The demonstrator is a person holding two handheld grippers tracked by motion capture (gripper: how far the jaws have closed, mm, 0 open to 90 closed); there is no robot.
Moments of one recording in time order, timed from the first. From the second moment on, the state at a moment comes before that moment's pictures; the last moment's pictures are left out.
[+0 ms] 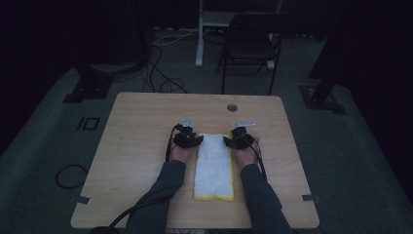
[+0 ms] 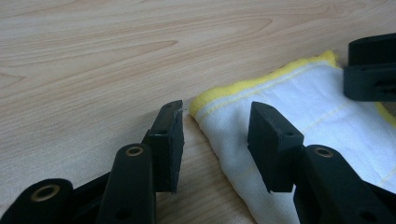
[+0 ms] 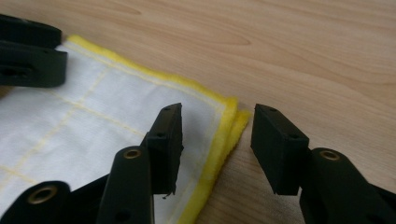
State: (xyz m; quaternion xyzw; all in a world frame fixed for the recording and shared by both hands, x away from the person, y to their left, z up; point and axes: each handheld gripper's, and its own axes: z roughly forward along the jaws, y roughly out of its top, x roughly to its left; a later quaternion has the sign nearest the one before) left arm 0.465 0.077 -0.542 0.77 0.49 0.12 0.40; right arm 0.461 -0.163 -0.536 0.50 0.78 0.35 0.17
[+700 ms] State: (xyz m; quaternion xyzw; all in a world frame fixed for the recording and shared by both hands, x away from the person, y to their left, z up) left arm 0.475 0.075 -0.537 0.78 0.49 0.09 0.39; right arm 0.467 -0.157 -0.535 0.48 0.78 0.37 0.15
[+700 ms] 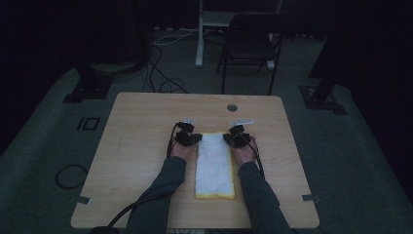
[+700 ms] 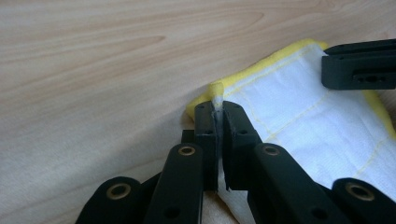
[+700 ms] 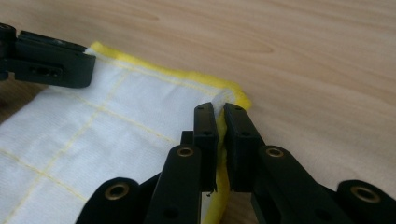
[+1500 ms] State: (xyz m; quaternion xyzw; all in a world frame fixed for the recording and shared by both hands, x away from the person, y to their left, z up) left arm 0.468 0.080 -0.491 0.76 0.44 0.10 0.46; right arm 0.453 -0.167 -0.493 0.45 0.77 0.41 0.20
